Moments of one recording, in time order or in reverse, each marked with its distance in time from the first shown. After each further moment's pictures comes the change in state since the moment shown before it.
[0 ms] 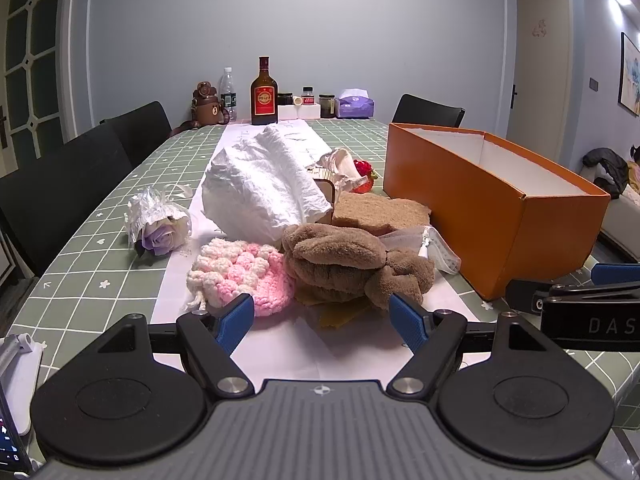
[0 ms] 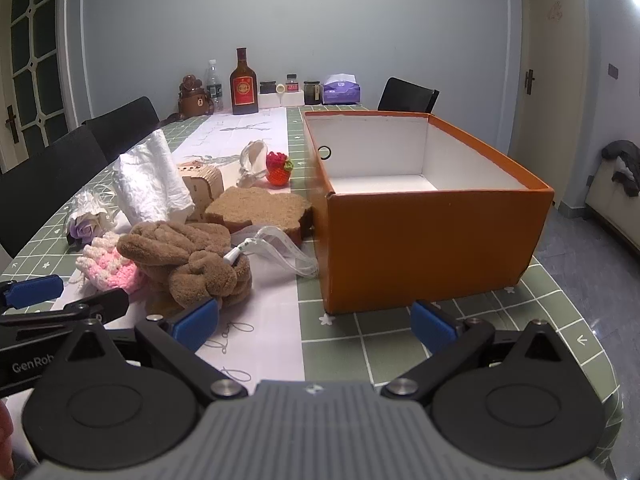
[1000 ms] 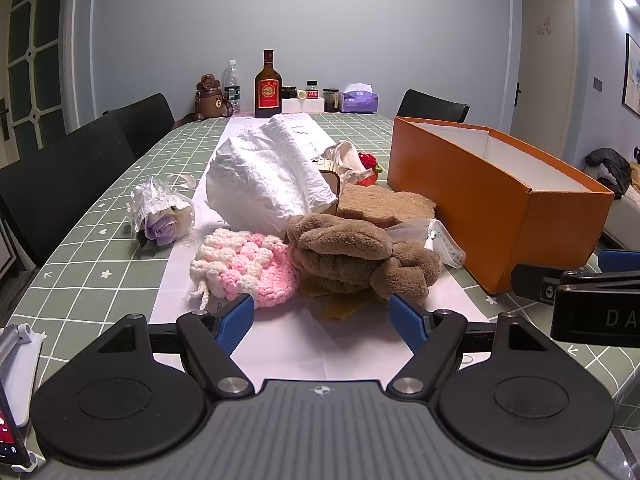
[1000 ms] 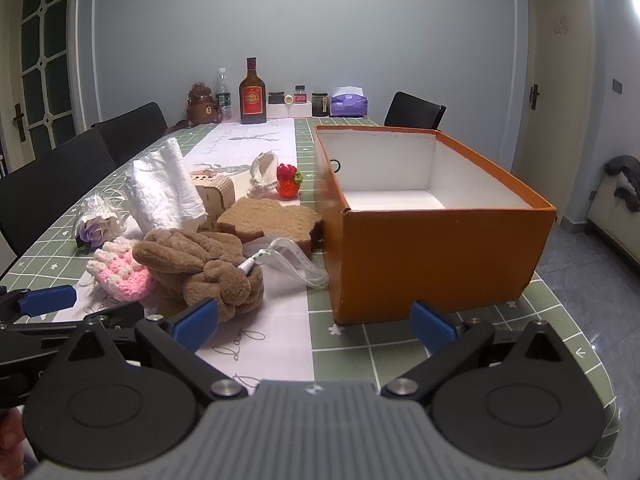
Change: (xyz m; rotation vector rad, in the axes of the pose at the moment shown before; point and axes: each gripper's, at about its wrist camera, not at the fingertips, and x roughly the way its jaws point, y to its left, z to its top) left arm 0.002 0.004 -0.003 -0.016 0.020 -0.001; right arm -0.008 0.009 0.002 -0.027 -0.035 0.008
